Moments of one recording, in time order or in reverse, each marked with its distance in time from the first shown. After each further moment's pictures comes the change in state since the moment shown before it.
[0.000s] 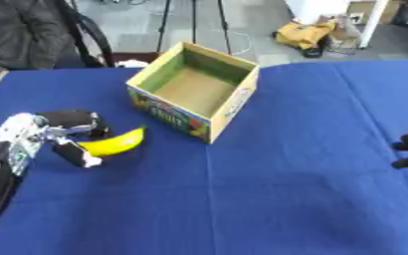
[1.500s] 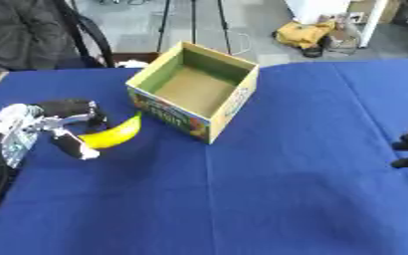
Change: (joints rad) left arm -0.019 0.034 0.001 -0.052 0.075 0.001 -0.002; right arm 0.000 0.000 0.000 0.000 0.000 -0.001 0.003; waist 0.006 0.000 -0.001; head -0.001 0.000
